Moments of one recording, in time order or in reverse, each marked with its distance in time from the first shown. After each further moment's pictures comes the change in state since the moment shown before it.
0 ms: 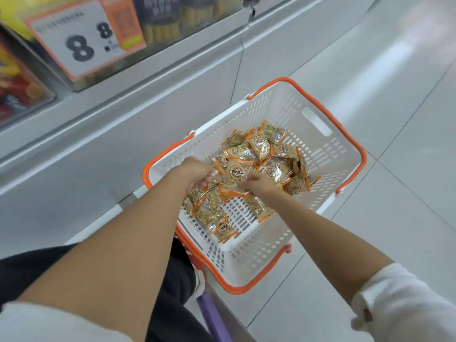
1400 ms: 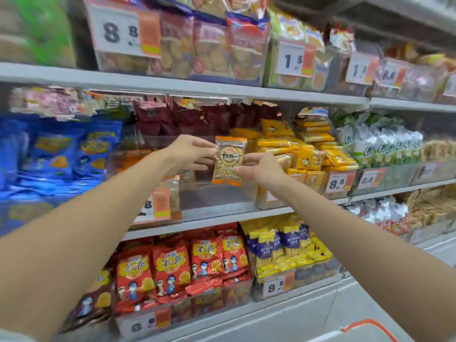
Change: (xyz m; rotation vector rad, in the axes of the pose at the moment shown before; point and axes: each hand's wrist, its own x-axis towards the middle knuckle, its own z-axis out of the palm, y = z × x) left_hand -0.465 0.159 -0.397 -0.144 0.589 0.970; right_hand -0.382 -0.552 0.117 -0.109 -0.217 -1.230
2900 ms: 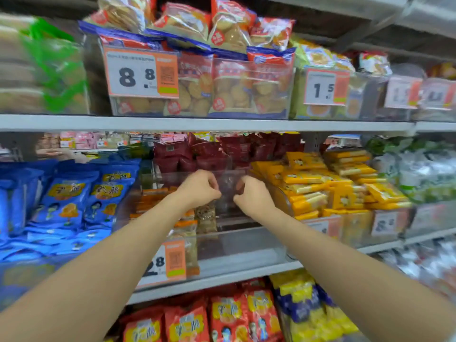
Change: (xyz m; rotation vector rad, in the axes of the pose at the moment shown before) left_hand 0.053 -0.021 -0.018 0.732 0.215 0.128; right_hand 0.099 0.026 0.057 -0.598 0.187 -0.104
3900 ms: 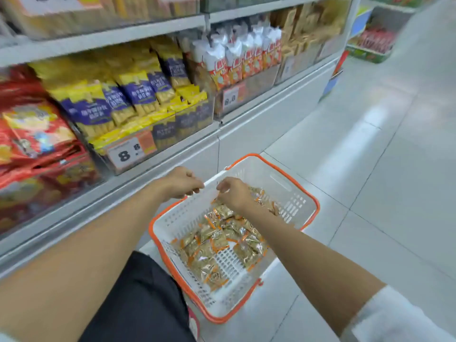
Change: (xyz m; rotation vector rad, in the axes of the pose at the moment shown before) left_hand -0.254 0.133 0.415 -0.309 -0.983 -0.235; right_hand -0.439 0.338 -0.027 0.136 -0.240 0.850
